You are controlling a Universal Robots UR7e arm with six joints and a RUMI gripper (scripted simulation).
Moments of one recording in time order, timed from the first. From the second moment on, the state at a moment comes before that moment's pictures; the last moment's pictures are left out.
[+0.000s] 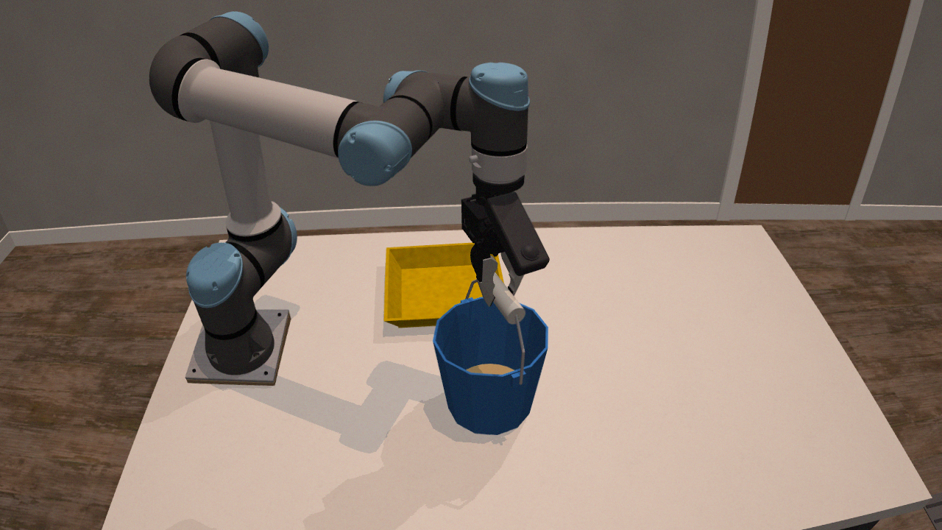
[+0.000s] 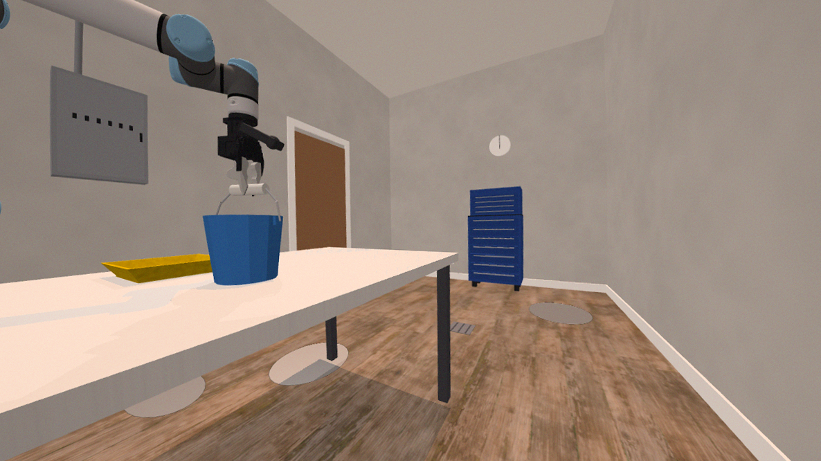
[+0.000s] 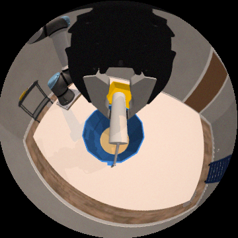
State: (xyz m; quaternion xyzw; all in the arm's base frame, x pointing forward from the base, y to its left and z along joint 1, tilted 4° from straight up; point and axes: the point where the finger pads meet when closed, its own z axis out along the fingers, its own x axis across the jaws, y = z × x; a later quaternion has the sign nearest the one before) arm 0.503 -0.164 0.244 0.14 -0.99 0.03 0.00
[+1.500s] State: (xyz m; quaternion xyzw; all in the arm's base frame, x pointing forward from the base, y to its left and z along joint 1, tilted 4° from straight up) arm 0.503 -0.163 0.268 0.14 -0.99 0.03 0.00
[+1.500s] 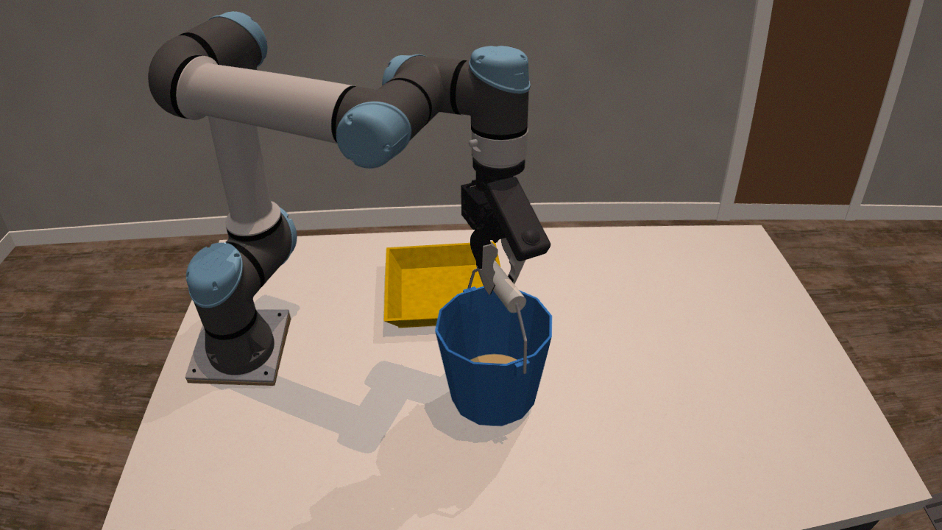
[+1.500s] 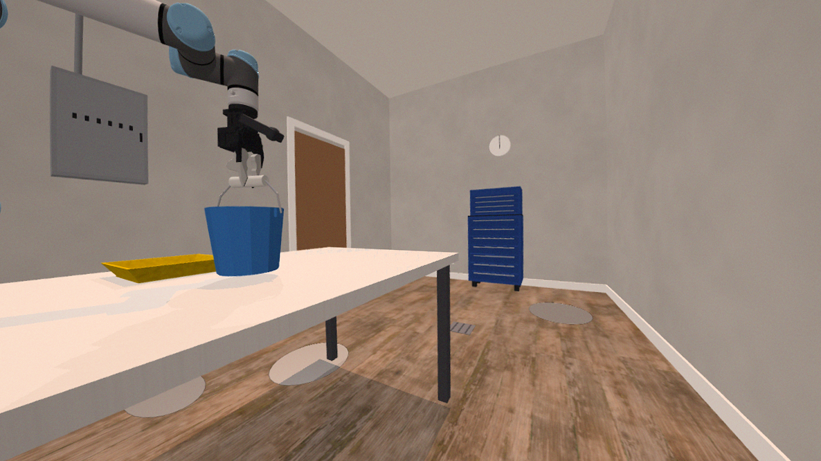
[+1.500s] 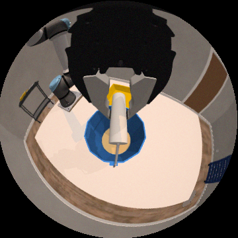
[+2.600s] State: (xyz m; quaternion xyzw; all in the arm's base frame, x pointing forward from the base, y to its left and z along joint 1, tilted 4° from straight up) arm 0.502 -0.159 0.318 0.14 -0.99 0.03 0.00
